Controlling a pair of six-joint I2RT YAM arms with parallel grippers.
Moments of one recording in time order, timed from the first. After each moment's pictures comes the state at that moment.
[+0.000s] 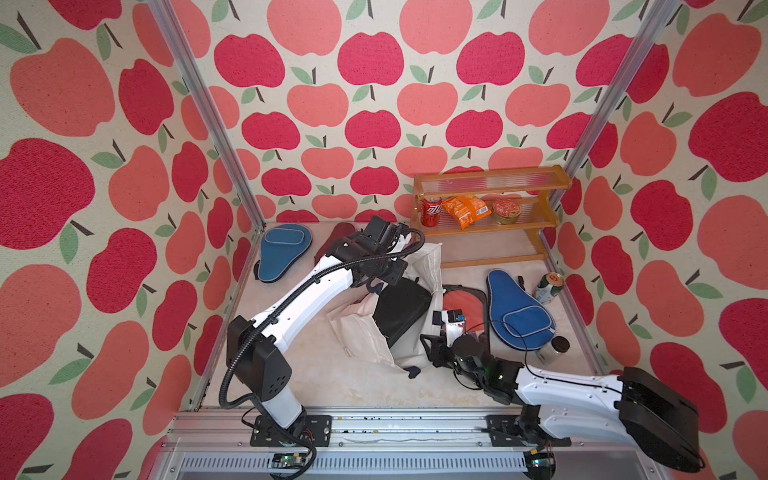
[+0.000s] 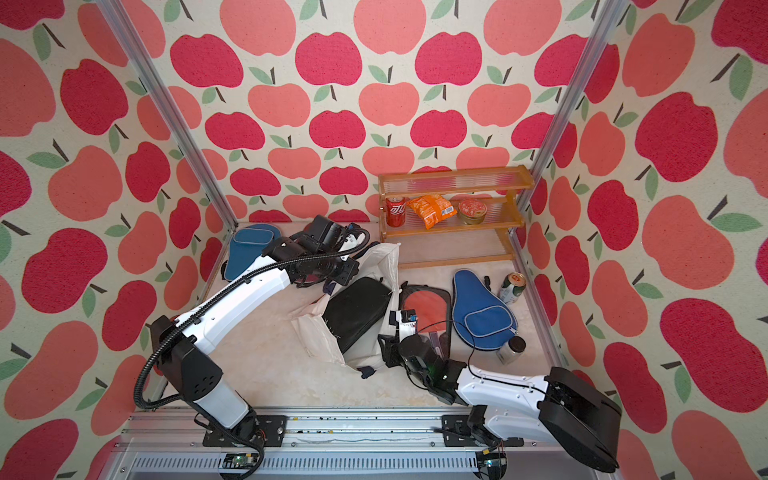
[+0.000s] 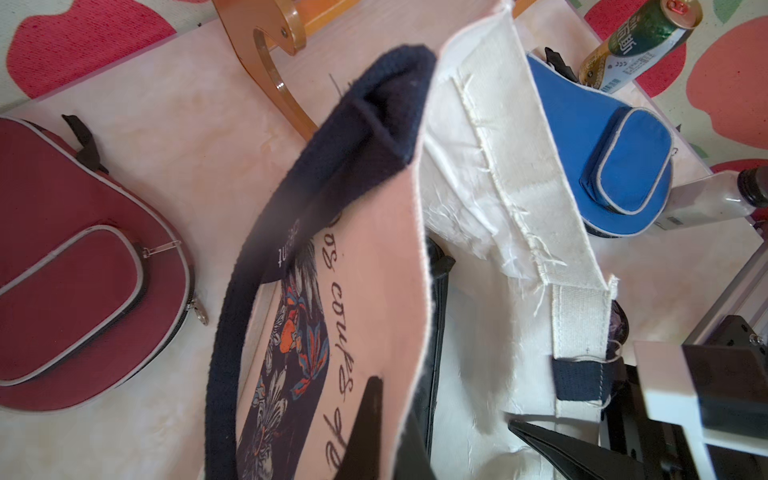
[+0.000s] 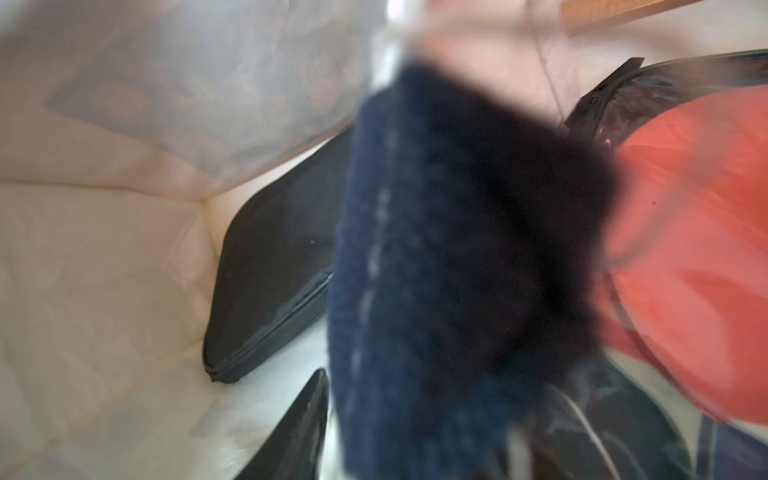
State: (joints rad) left arm -0.67 1.66 1.65 -0.89 0.09 -0.08; right arm 1.11 1.08 0.30 0.32 0.32 0.69
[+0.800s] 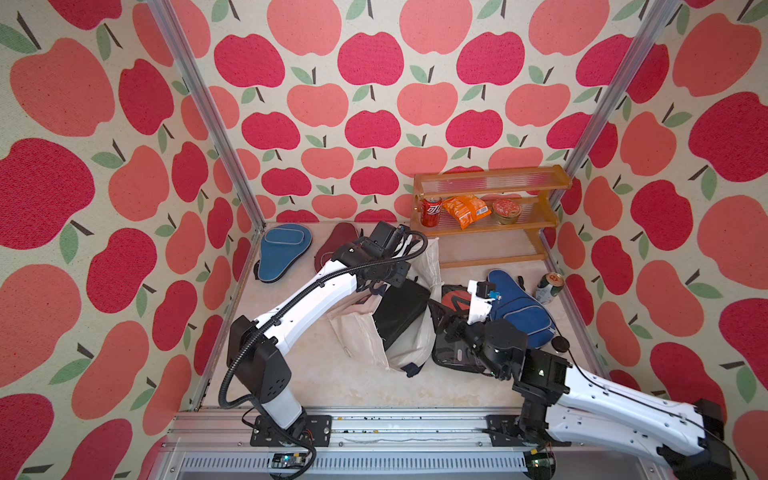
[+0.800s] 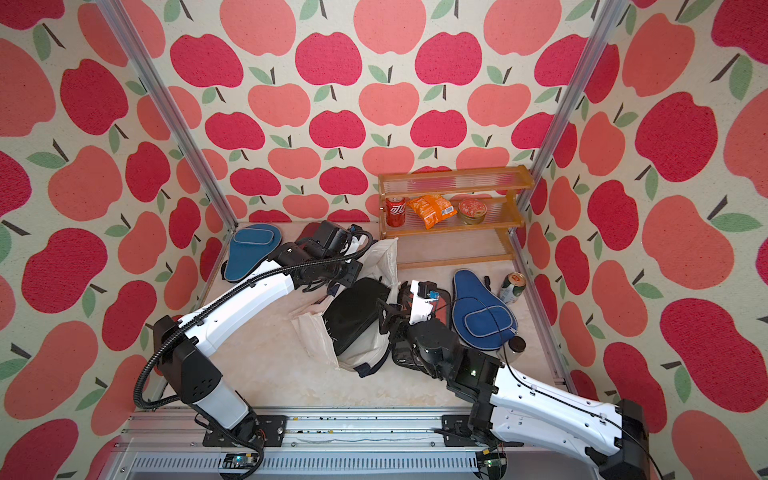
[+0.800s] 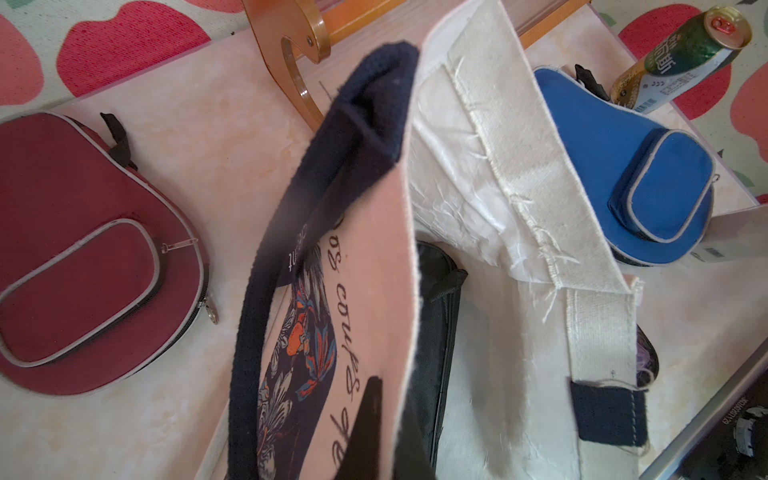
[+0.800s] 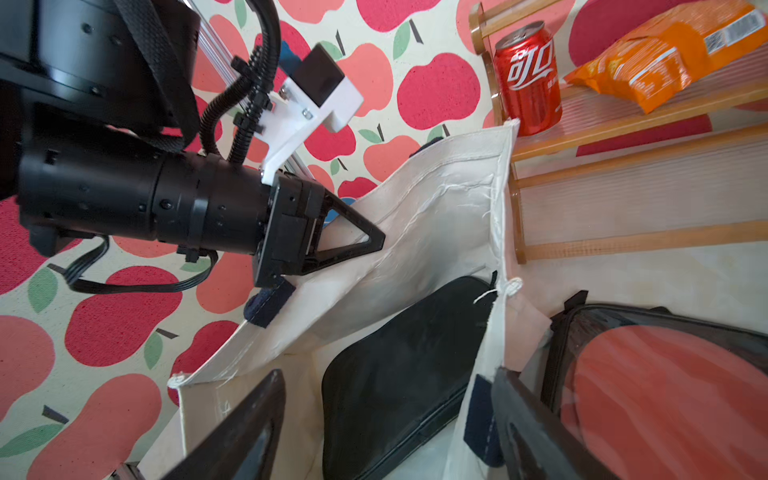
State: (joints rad) left arm -0.69 1.65 1.62 -0.83 0.00 -0.14; right arm 1.19 0.87 0.68 -0.04 0.55 0.61
